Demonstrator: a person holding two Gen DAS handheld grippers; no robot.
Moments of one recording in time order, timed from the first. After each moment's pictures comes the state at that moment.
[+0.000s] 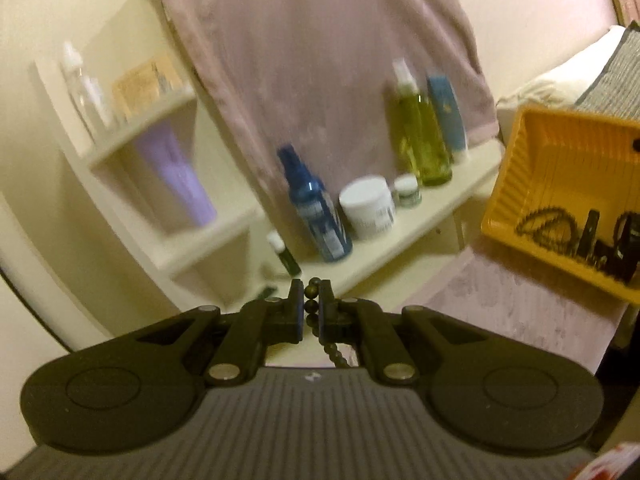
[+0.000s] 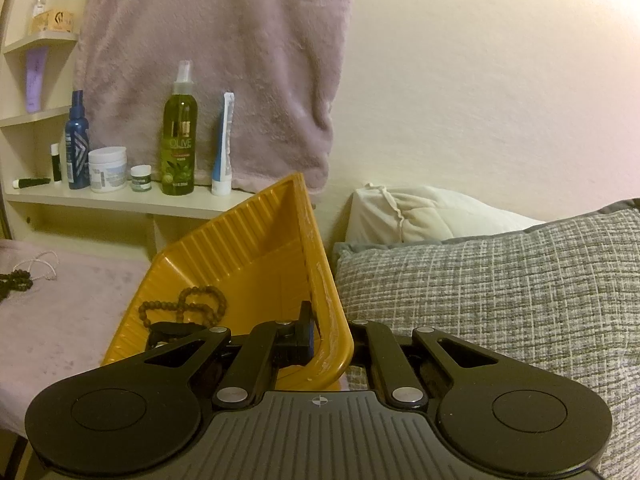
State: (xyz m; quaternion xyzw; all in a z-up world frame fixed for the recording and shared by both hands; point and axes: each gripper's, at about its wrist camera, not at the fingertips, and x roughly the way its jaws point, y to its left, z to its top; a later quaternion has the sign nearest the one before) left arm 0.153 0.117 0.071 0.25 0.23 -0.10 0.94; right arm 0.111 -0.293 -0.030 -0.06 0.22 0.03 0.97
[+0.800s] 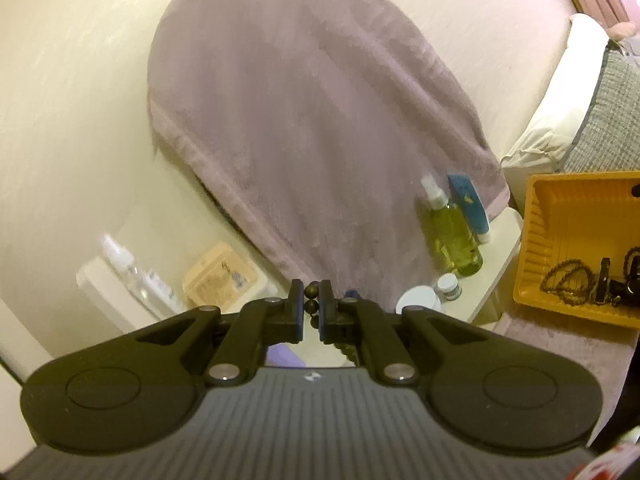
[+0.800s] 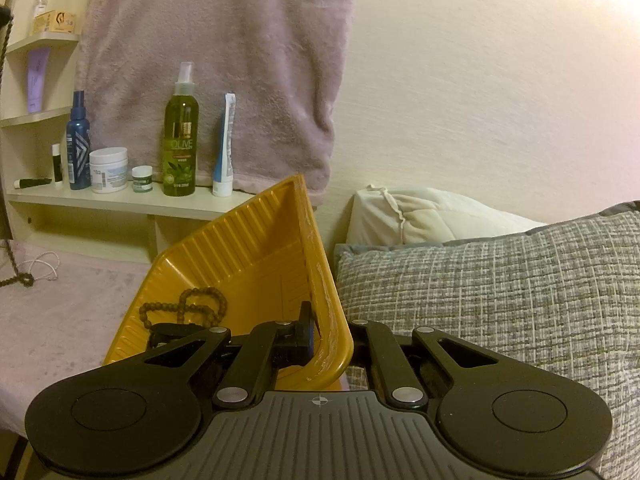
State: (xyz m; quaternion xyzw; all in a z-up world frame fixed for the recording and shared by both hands) left arm 0.174 0.108 0.202 0.34 0.14 -0.14 0.92; right arm 0.113 -0.292 -0.030 -0.06 0.22 0.03 0.97
